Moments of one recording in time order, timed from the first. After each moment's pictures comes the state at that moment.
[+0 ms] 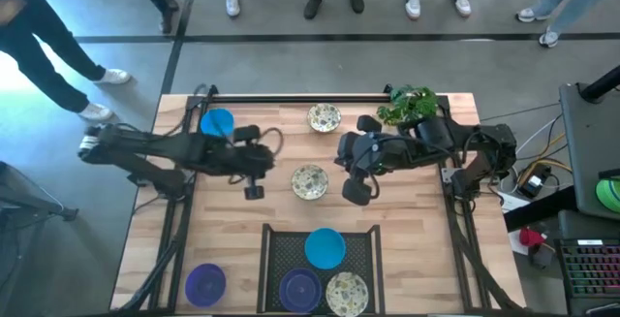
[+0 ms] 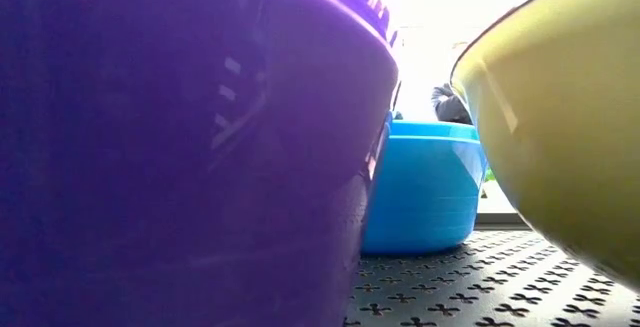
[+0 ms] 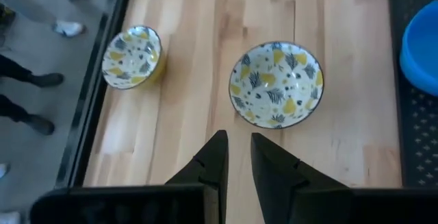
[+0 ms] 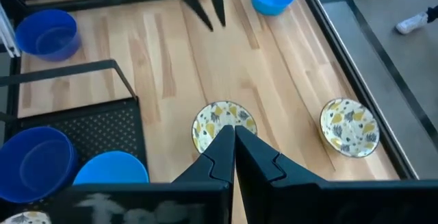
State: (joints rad) left arm -0.13 1.24 1.23 -0.87 -0.40 -0.03; right arm 0.21 1.72 2.13 -1.28 0.34 0.33
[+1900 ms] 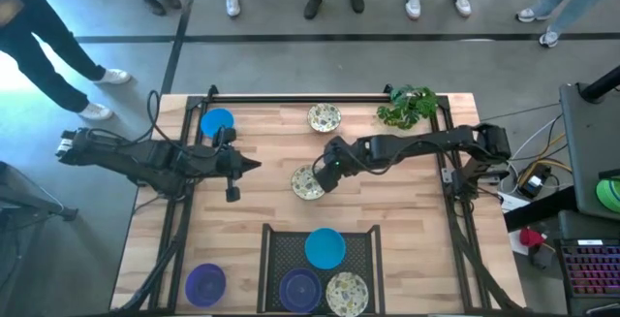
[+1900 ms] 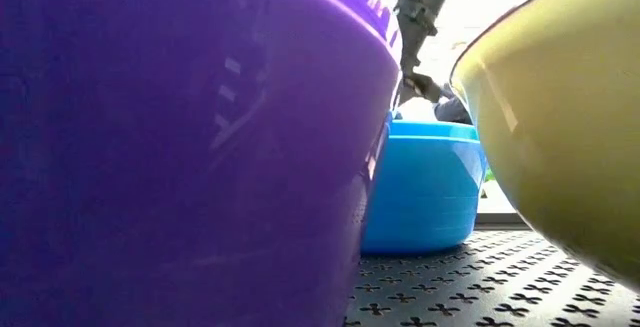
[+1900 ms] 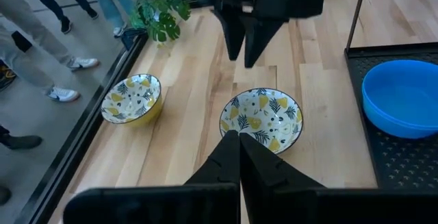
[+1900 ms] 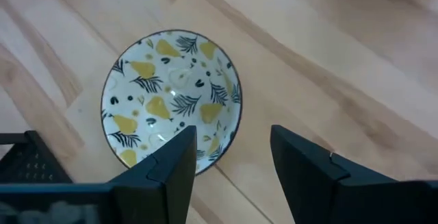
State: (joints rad) left arm -0.17 0.80 0.78 -0.48 -0.39 0.01; right arm -0.03 1.72 1.28 -0.60 0.17 0.82
